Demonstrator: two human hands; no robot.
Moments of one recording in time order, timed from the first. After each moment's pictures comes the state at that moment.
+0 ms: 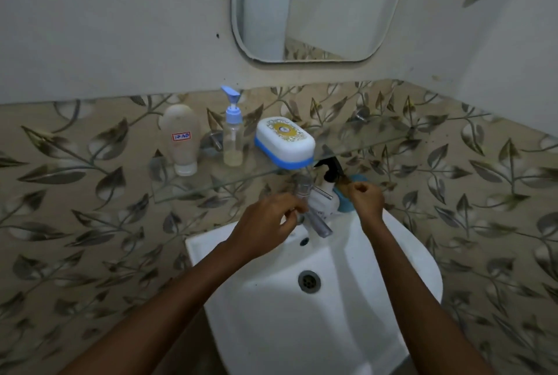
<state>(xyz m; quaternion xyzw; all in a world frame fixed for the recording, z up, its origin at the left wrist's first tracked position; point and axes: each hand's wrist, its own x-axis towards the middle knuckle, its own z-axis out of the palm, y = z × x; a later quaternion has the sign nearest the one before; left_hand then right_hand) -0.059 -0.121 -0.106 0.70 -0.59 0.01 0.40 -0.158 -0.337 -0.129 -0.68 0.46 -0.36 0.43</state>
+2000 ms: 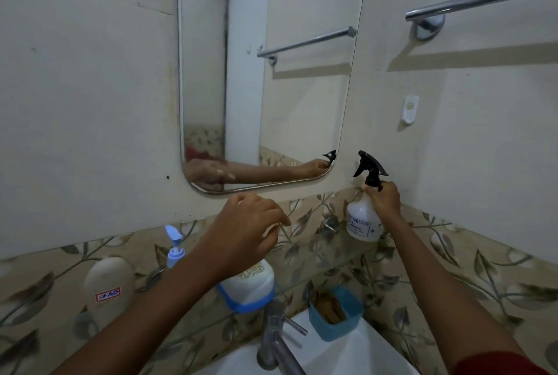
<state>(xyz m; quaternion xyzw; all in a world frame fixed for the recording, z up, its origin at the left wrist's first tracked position) -0.016 -0.193 0.066 0.69 -0.64 0.23 0.24 -0.124 -0.533 0.047 -0.71 0.39 -0.48 0.34</state>
